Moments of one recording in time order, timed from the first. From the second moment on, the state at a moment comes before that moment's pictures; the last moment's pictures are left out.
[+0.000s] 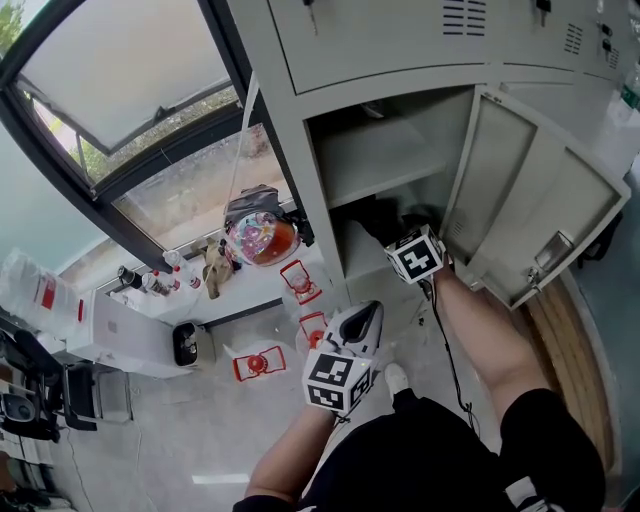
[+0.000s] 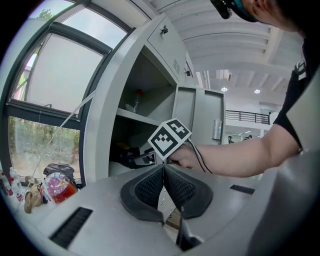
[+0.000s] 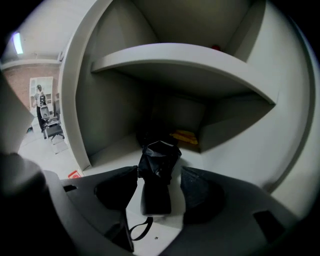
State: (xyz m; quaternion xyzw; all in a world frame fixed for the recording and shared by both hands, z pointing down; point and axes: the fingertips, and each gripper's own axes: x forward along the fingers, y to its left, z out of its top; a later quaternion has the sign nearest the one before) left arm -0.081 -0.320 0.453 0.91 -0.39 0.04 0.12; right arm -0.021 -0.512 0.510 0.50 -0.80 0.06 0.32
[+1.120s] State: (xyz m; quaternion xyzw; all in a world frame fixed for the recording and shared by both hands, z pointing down) left arm -0.124 -0.228 0.453 0.93 -0.36 0.05 0.12; right arm -0.060 -0.372 0.469 0.53 -0.81 0.06 0.23
